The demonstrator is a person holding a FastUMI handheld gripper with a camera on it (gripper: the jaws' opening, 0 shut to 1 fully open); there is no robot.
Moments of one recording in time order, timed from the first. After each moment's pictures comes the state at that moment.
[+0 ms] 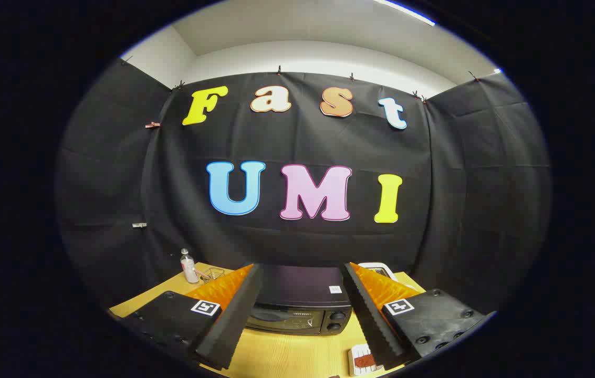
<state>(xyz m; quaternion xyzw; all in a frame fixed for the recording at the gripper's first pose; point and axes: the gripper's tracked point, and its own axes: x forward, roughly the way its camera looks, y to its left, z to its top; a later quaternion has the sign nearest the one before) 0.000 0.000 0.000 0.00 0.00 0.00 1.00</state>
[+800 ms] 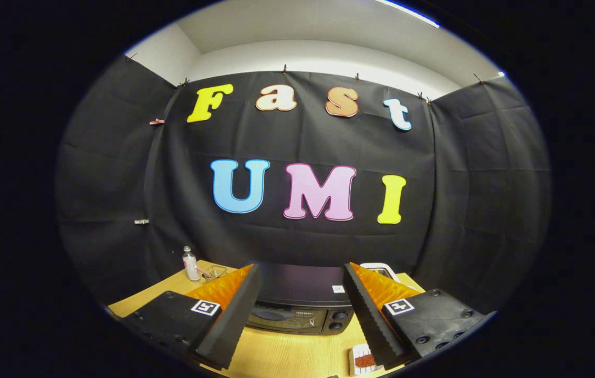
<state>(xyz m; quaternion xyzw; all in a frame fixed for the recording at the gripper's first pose) -0.003 0.008 -0.001 -0.01 0.00 0.01 1.00</state>
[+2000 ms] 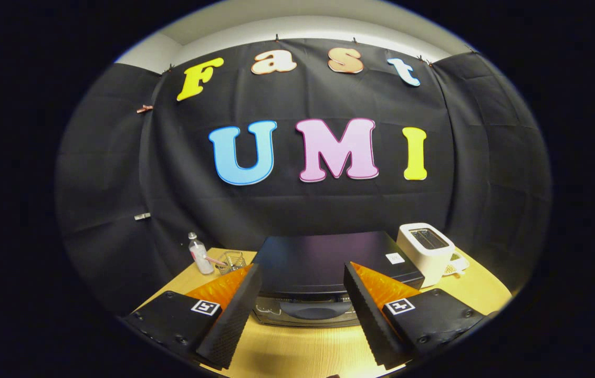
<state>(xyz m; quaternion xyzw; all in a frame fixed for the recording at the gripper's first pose) 0.096 0.088 -0.116 0.05 0.10 0.02 0.99</state>
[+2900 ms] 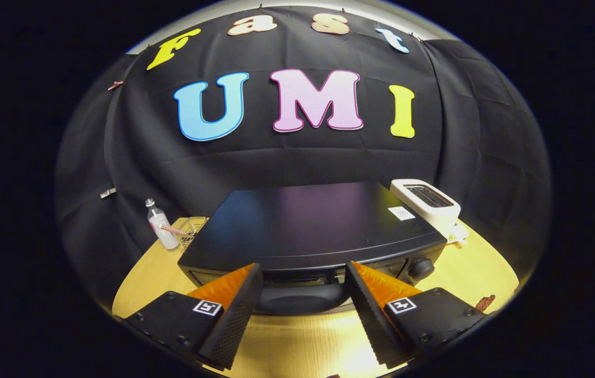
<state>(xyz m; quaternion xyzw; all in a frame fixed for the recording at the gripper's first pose) 0.140 0.069 -0.213 0.05 0.20 -0.03 0.98</state>
